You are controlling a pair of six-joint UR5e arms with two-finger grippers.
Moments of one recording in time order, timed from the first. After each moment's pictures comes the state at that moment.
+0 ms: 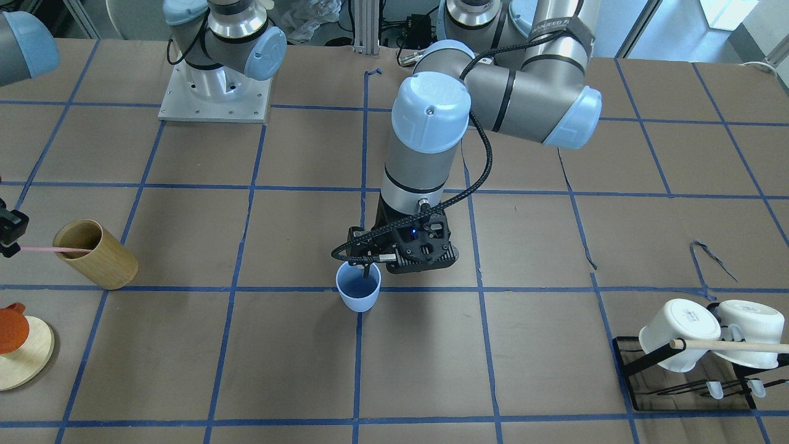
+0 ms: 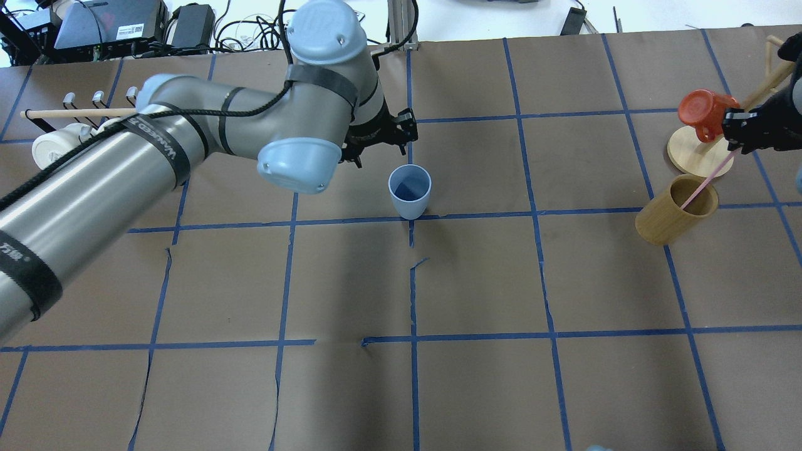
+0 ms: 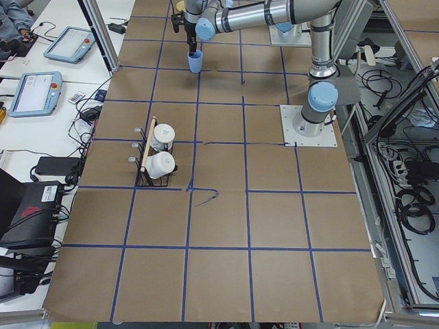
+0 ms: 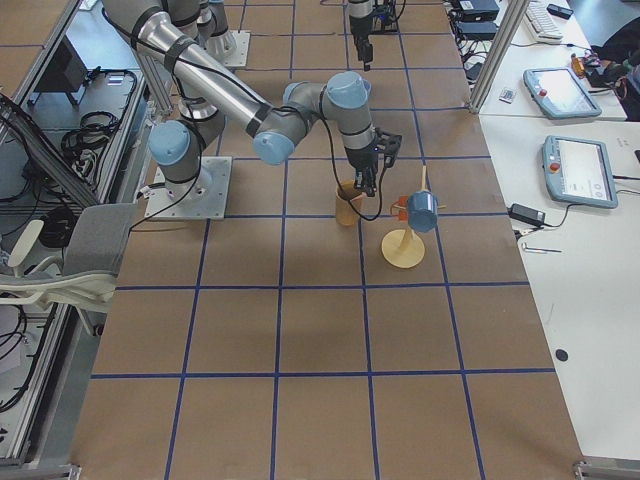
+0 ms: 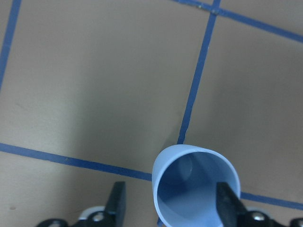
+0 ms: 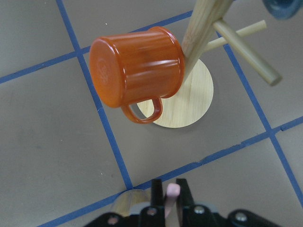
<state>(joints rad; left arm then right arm) -1.84 -1.91 -1.54 -1.07 1.53 -0.44 1.06 -1.48 1.92 -2.34 -1.55 -0.14</state>
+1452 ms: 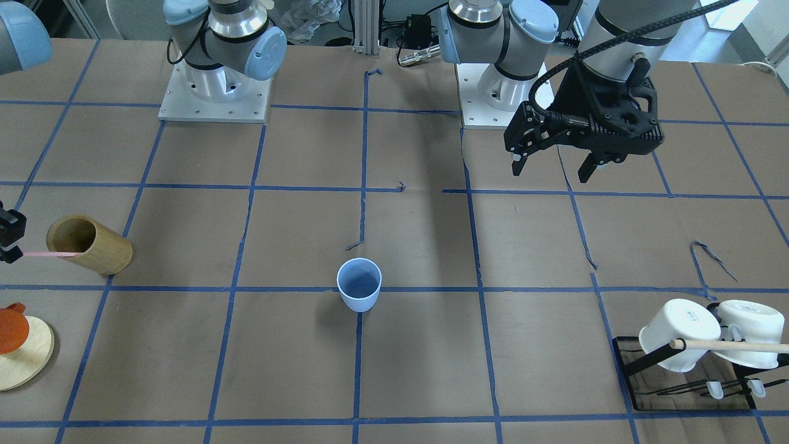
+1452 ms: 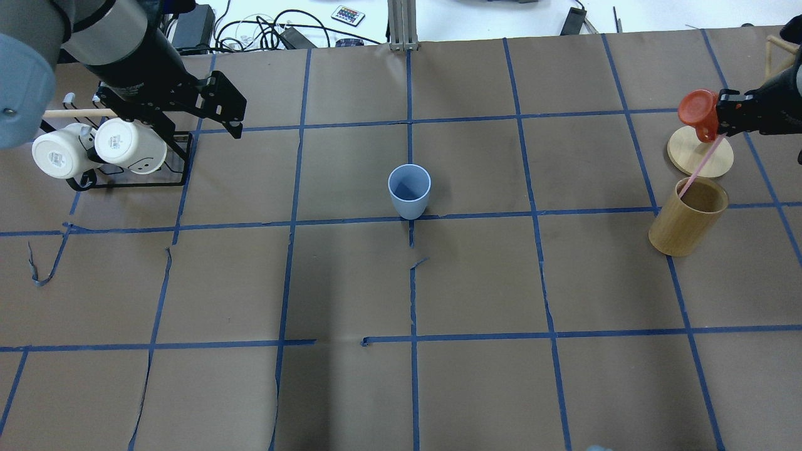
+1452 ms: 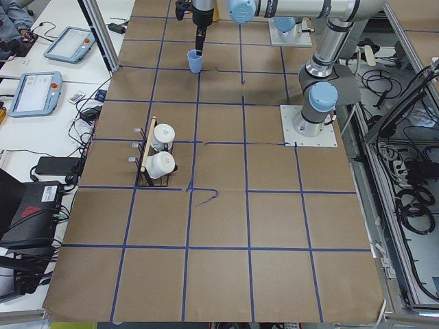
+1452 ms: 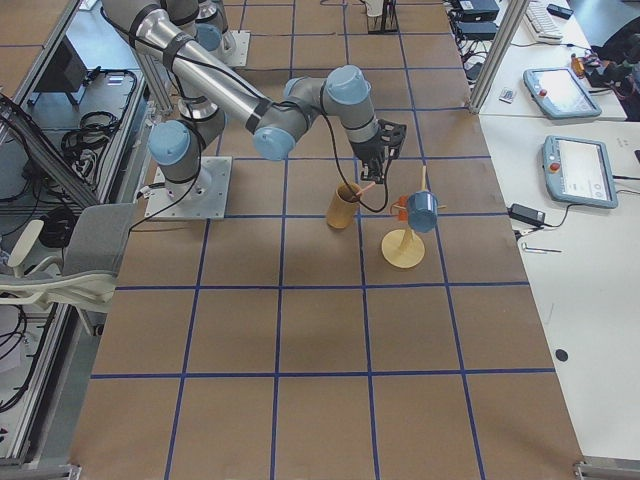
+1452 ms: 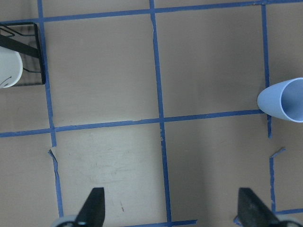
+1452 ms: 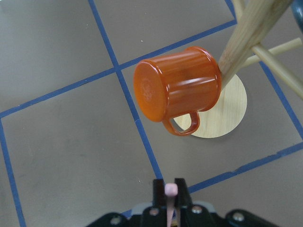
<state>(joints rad) -1.53 -1.56 -1.57 -1.48 1.53 0.11 1.06 -1.50 1.89 -2.31 -1.43 -0.11</state>
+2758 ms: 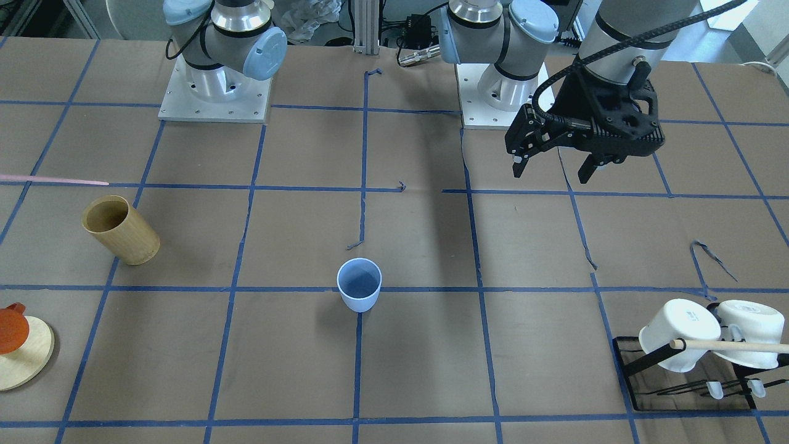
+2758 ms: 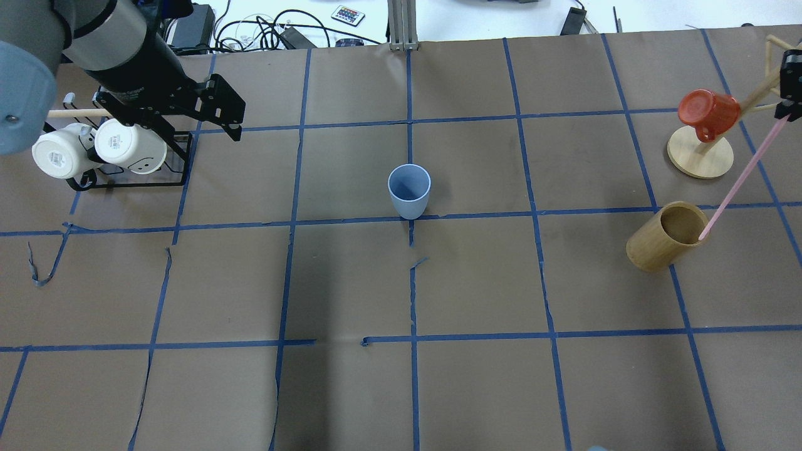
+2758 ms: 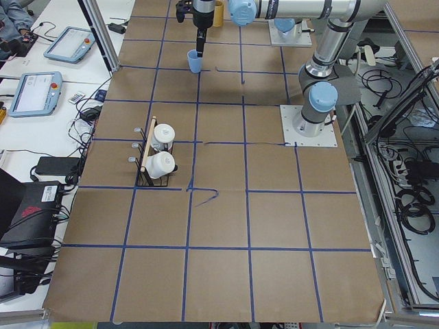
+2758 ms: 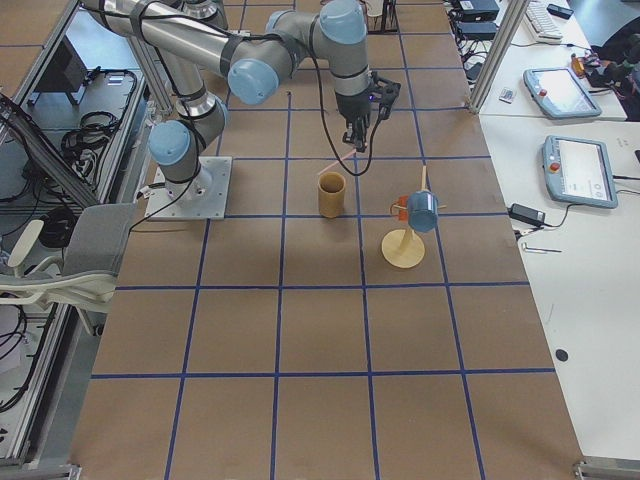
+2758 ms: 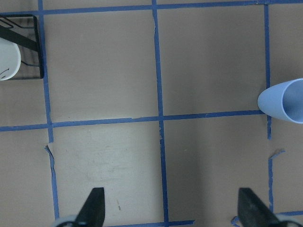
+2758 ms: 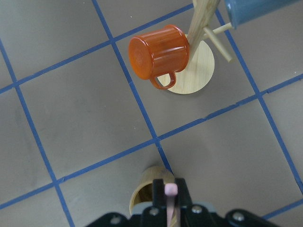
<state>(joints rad) -1.52 -1.56 -1.58 -1.47 1.53 0.10 1.06 -1.63 1.64 -1.79 -1.50 -0.10</state>
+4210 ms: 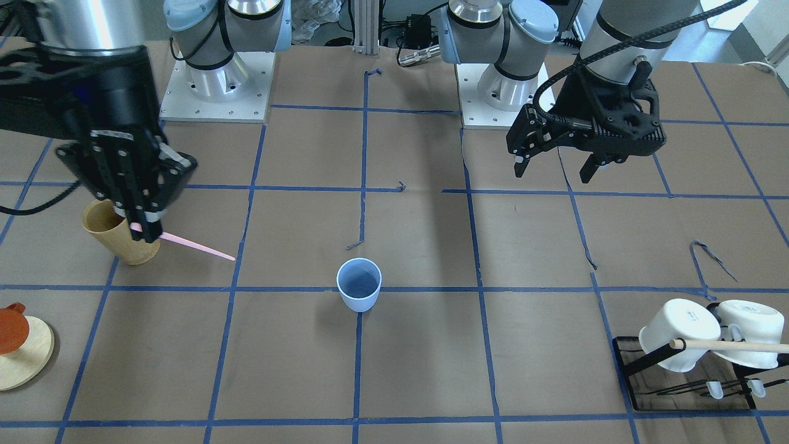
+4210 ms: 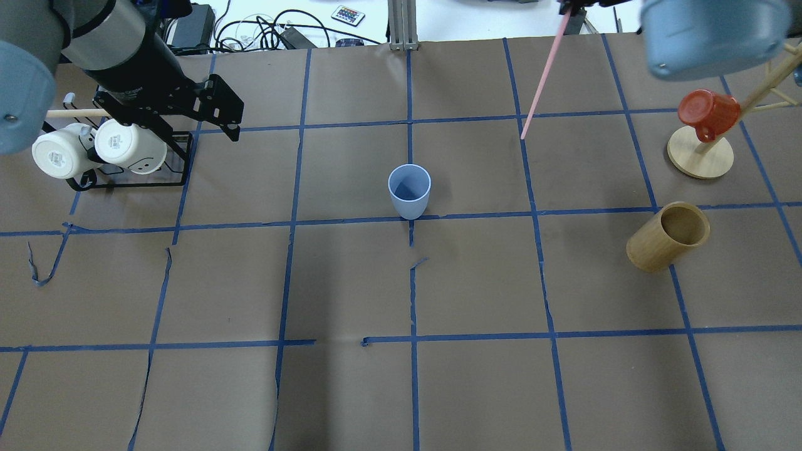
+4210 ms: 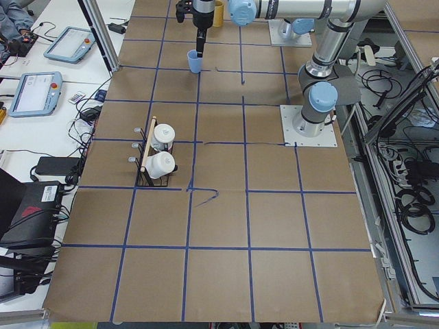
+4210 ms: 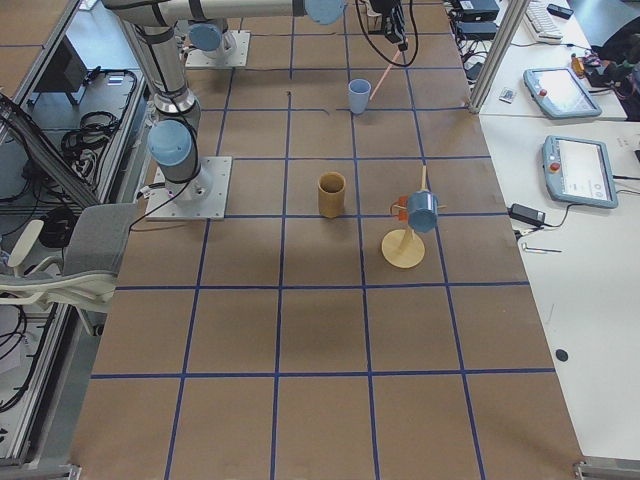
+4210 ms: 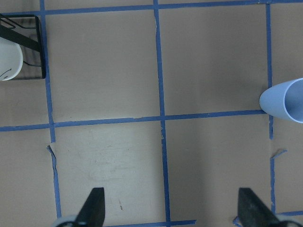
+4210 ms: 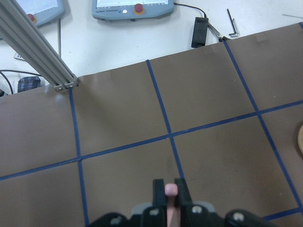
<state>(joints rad) -1.52 -1.56 -1.58 -1.47 1.53 0.10 1.72 -1.44 1.46 -2.11 -1.70 0.35</state>
